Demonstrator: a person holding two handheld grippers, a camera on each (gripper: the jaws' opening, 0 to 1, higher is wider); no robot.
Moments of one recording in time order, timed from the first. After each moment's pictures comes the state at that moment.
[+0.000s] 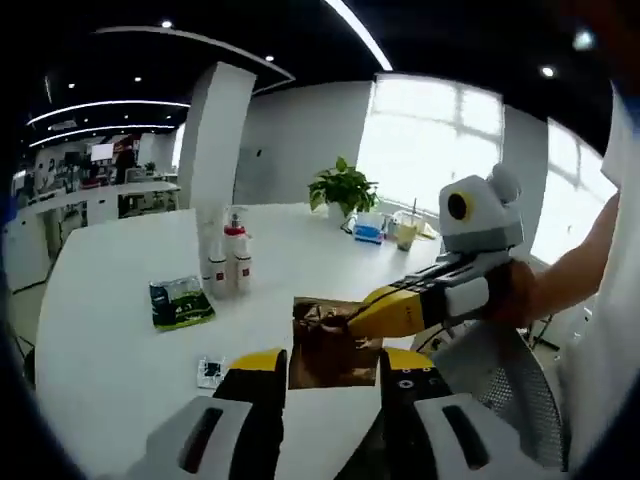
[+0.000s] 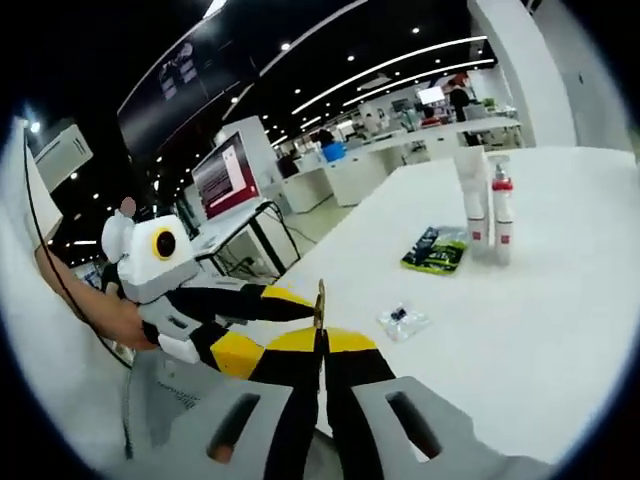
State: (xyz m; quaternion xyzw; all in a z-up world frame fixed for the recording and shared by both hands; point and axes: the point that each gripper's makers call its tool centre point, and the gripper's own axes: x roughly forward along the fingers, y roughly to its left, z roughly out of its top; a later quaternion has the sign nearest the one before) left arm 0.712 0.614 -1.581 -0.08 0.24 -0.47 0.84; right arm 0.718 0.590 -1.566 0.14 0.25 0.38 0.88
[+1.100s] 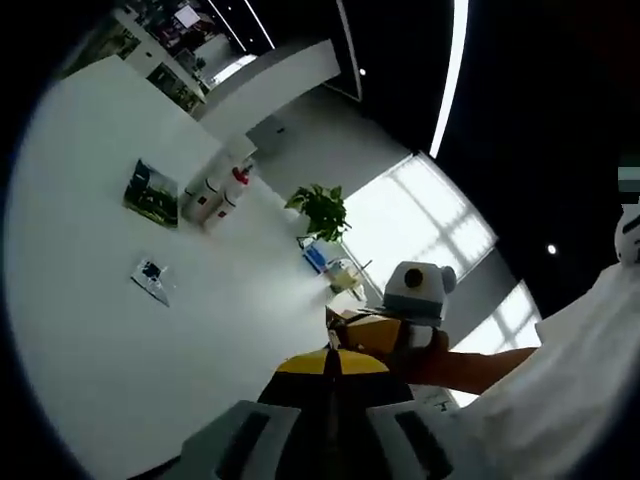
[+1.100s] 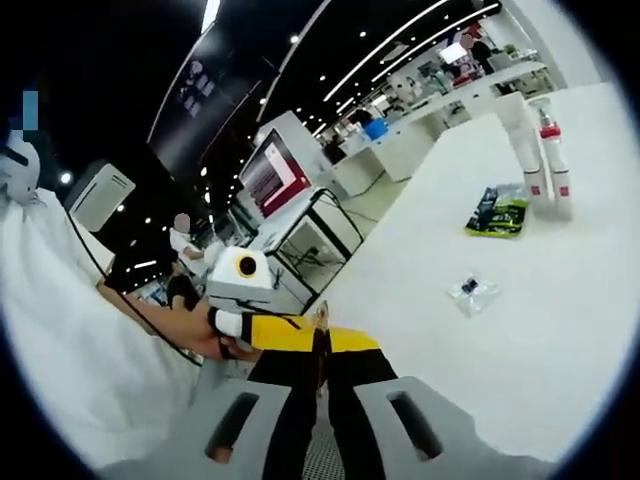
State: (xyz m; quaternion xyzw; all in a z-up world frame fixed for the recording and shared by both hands) left arm 0.671 0.632 -1.571 -0.34 0.33 -0.52 0.71; right arm 0.690 0.622 -1.556 0.21 0.28 0.48 0.80
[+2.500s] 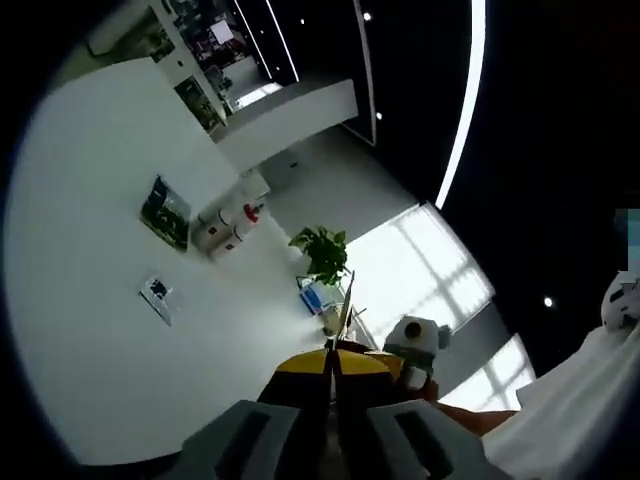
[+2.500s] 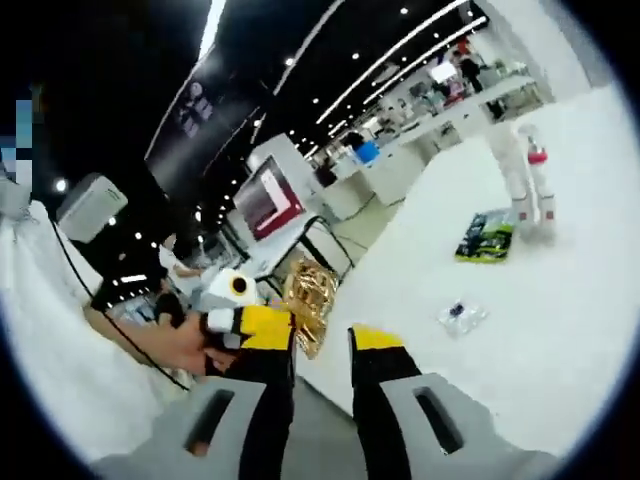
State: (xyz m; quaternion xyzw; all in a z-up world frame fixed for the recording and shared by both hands) left arm 0.699 0.658 -1.542 -0.45 0.29 -0.45 0.71; right arm 0.706 0.597 -1.544 0.12 0.22 0.40 0.88
